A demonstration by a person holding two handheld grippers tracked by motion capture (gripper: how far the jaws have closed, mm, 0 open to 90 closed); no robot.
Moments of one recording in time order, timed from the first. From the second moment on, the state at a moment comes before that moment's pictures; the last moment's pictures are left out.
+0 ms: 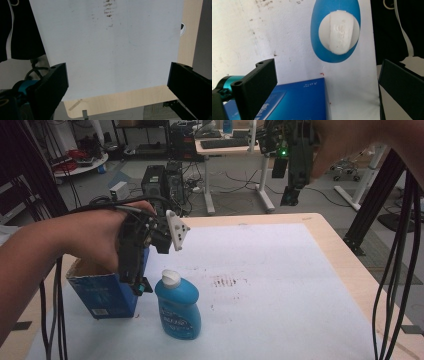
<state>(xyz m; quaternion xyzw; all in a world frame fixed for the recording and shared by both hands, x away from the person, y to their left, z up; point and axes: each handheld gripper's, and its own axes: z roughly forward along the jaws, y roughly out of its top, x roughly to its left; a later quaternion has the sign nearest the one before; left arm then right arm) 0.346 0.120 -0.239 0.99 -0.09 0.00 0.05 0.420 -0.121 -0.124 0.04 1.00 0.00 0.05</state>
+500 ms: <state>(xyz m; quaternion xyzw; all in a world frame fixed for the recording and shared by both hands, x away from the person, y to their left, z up) 0.348 0.108 -0.265 0.99 -0.13 -0.01 0.06 0.422 -0.116 -0.129 0.04 1.00 -0.01 0.05</state>
